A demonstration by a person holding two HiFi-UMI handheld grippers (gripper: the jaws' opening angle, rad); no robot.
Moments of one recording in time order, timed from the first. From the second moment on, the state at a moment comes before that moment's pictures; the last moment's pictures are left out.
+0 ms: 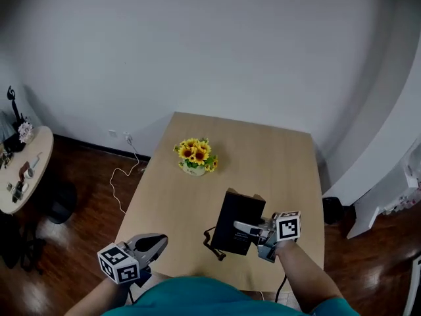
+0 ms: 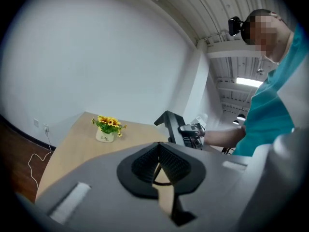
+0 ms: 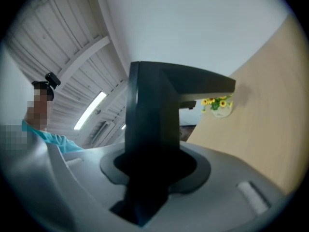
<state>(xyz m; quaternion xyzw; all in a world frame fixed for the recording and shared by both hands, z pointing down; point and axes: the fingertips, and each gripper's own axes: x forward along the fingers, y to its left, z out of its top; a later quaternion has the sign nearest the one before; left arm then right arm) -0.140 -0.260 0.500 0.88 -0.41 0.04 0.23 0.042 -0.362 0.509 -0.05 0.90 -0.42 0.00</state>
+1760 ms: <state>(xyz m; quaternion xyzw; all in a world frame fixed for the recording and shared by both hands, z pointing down) -0.110 -0.314 0.556 0.83 -0.43 0.09 0.33 0.131 -0.603 0.740 -0.23 0.82 -0.50 -0.19</state>
